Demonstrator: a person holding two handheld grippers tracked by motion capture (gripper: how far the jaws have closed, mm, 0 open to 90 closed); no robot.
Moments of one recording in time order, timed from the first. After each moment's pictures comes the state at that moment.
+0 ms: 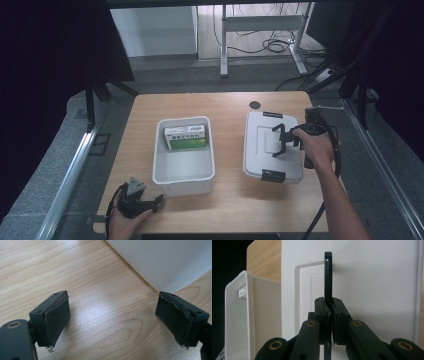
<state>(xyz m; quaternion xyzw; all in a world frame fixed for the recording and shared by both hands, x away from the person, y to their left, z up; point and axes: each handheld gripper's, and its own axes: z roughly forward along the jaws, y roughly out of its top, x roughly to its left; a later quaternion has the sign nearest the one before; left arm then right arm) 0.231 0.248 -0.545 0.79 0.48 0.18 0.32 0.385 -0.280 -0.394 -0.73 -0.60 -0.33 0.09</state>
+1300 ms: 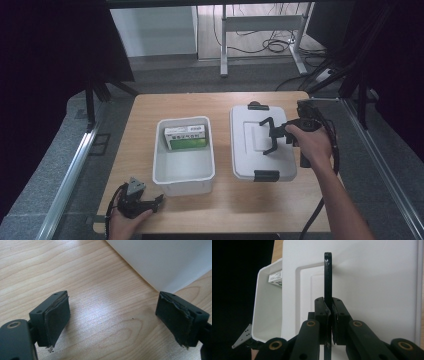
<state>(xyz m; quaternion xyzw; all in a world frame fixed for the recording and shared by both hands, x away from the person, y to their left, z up) 0.231 0.248 -0.545 0.79 0.48 0.18 0.32 0.365 -0.245 -0.346 -0.67 -0.64 -0.37 0.09</state>
